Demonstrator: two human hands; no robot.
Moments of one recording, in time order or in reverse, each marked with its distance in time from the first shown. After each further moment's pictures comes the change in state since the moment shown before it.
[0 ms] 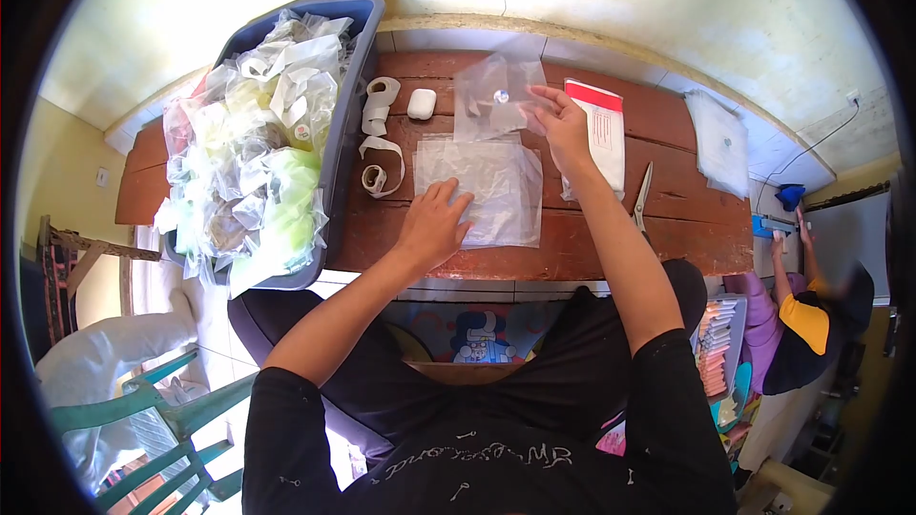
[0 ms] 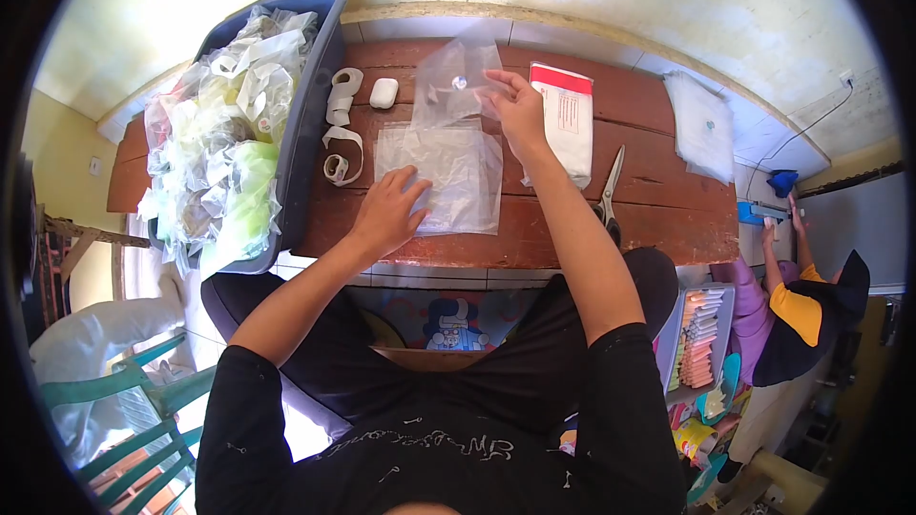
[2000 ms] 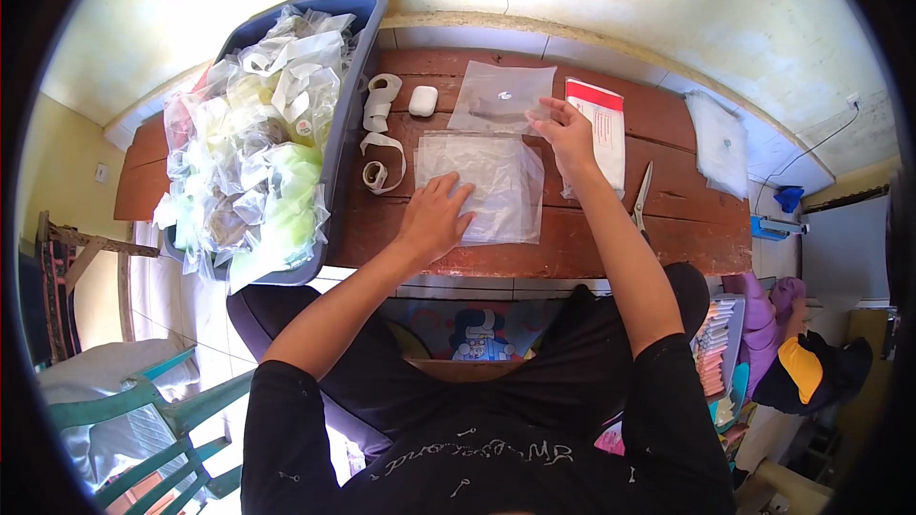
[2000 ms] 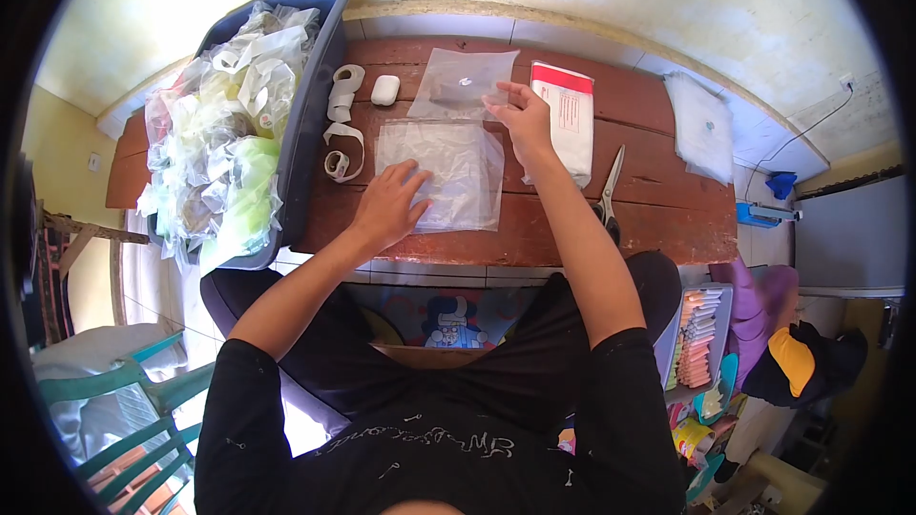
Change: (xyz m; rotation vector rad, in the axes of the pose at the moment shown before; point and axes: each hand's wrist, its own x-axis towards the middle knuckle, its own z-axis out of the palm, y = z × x) left_hand 0.005 -0.005 0.004 0.007 0.061 0.010; right_hand -0.012 0.005 -0.010 0.025 0.044 0.068
